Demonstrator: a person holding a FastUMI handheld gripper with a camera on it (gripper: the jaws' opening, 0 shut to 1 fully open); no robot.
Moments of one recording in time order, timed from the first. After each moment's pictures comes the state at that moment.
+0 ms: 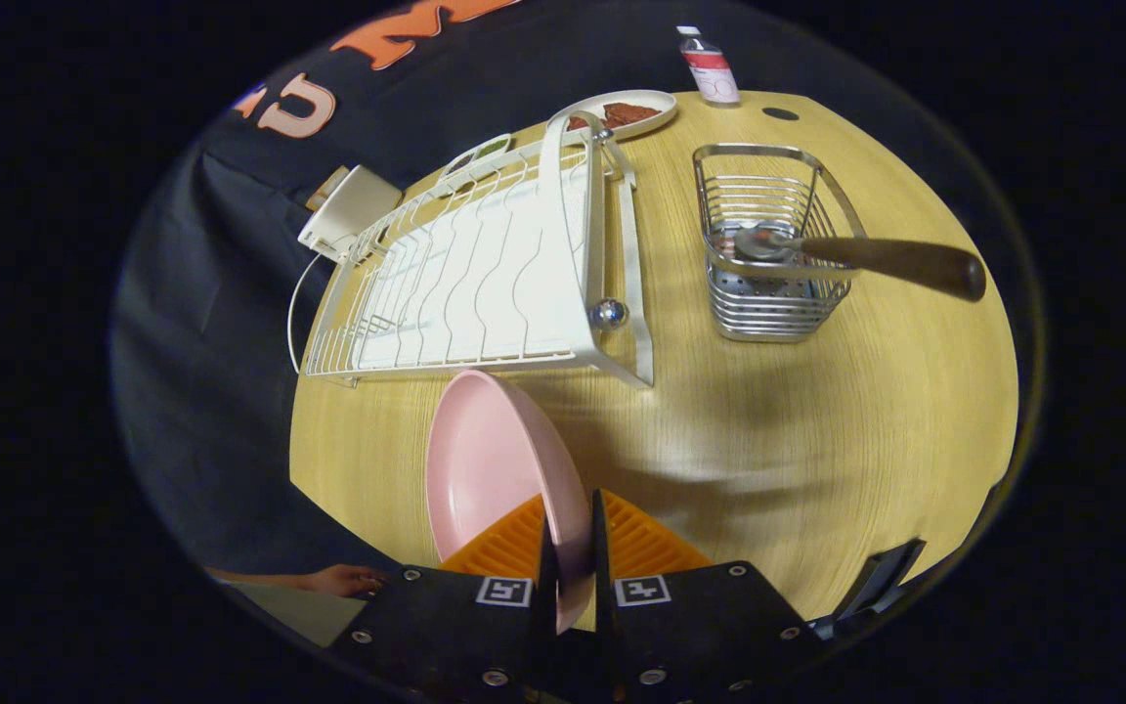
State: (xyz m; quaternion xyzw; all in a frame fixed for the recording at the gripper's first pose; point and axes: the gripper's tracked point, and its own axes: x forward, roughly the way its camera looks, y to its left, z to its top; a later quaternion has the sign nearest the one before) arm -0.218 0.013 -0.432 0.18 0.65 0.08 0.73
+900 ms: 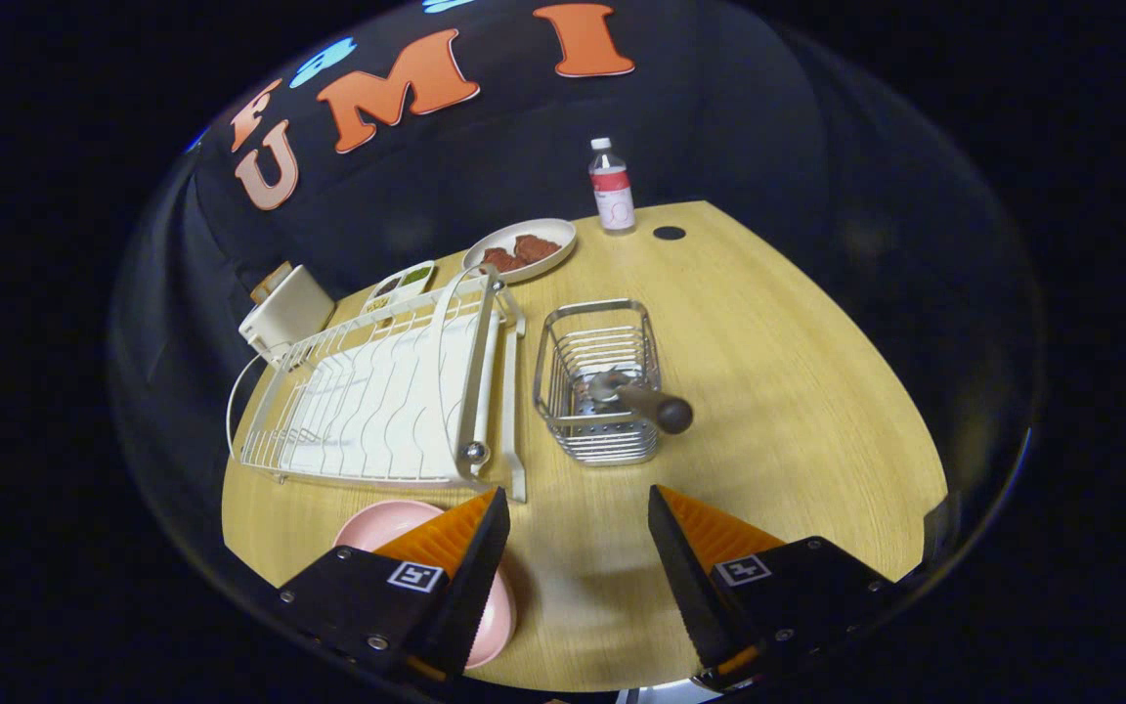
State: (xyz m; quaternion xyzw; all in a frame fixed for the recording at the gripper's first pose) arm -0.160 -0.090 -0.401 0.10 0.47 -0.08 0.87
